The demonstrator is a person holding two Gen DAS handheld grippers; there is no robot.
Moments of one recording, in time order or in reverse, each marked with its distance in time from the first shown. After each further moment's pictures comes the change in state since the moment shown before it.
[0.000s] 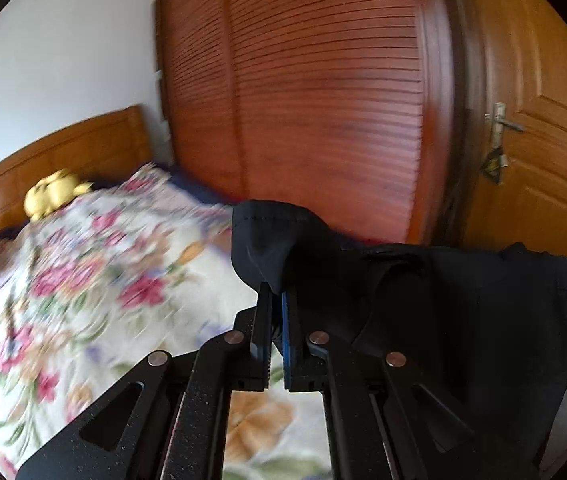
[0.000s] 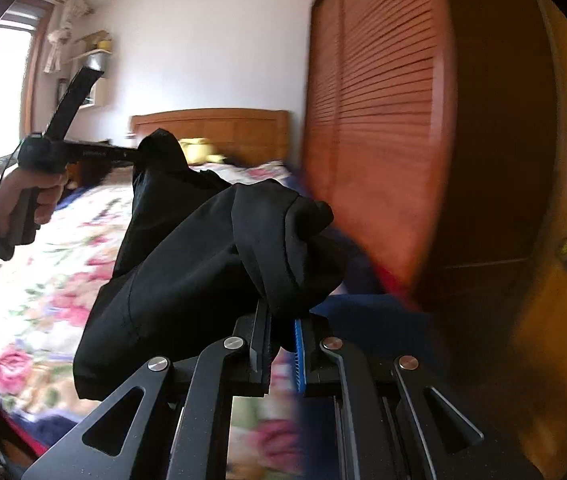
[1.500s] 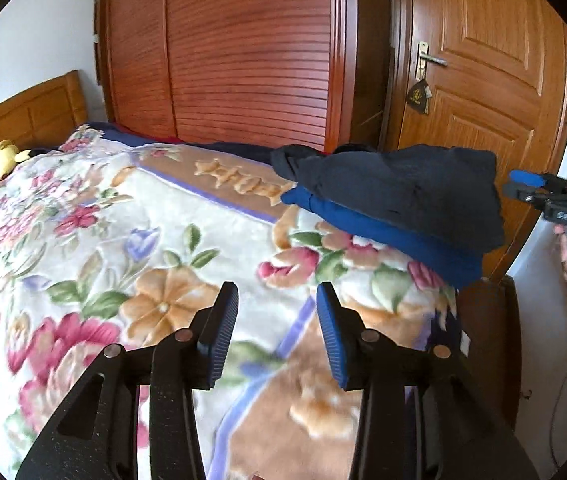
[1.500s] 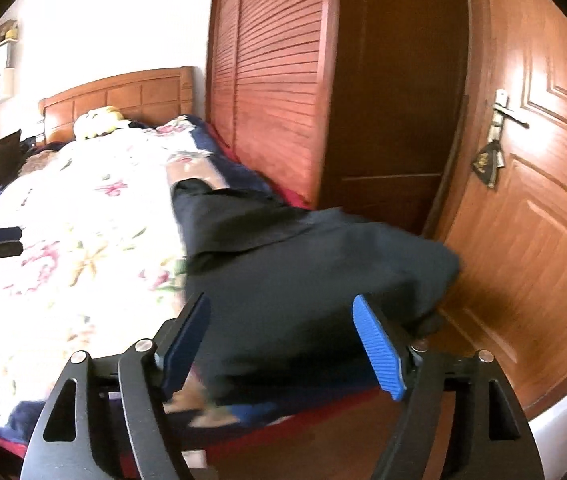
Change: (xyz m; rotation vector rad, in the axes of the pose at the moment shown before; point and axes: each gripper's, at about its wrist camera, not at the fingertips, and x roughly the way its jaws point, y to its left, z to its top) left arm -0.048 -0.014 -0.159 0.055 0.136 -0.219; right arm -0.023 0.056 -0.052 0.162 0.208 -0.257
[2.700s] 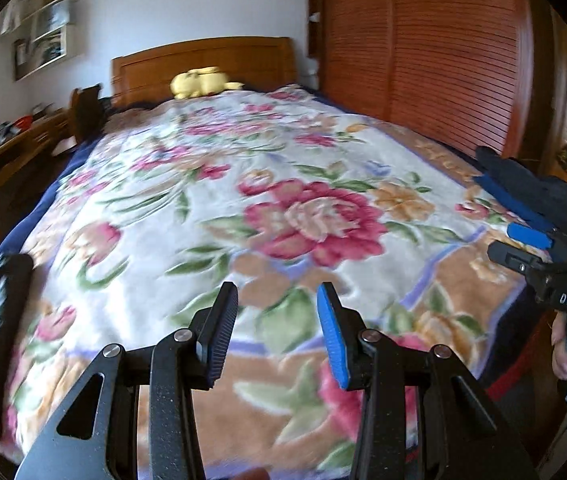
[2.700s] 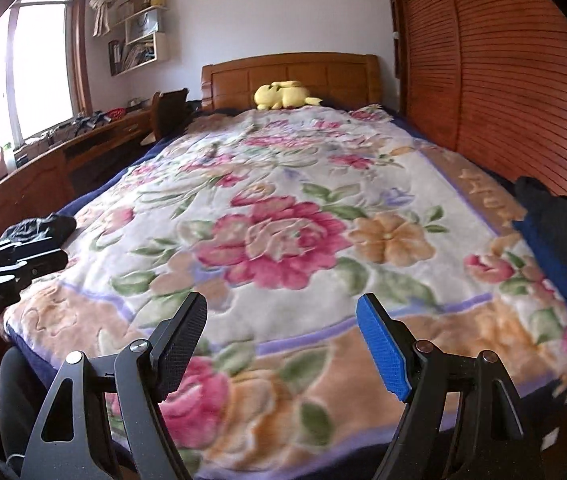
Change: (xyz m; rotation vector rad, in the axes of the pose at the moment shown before) left arm -0.219 0.103 -0.227 -0.411 -0.019 0.550; right arm -0.004 0.263 -0.048 -0.185 0.009 0.517
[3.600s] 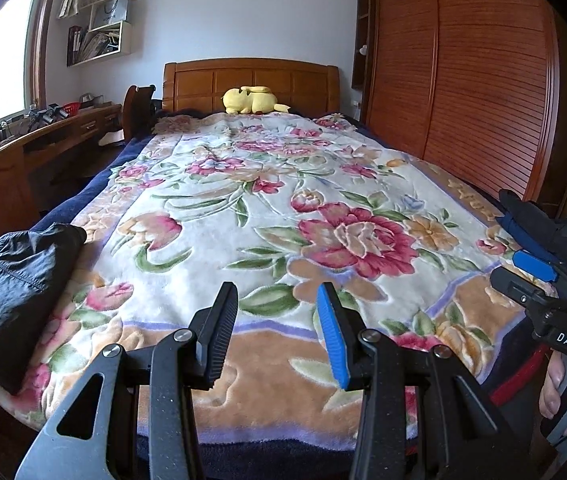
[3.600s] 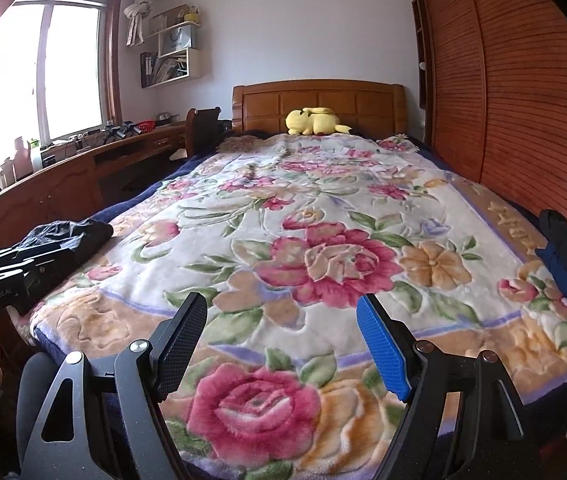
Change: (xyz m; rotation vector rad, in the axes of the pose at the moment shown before) left arm -0.059 0.049 -0.025 -0.117 -0.095 0.080; right arm -0.002 0.049 -0.019 -0.059 -0.104 0.050
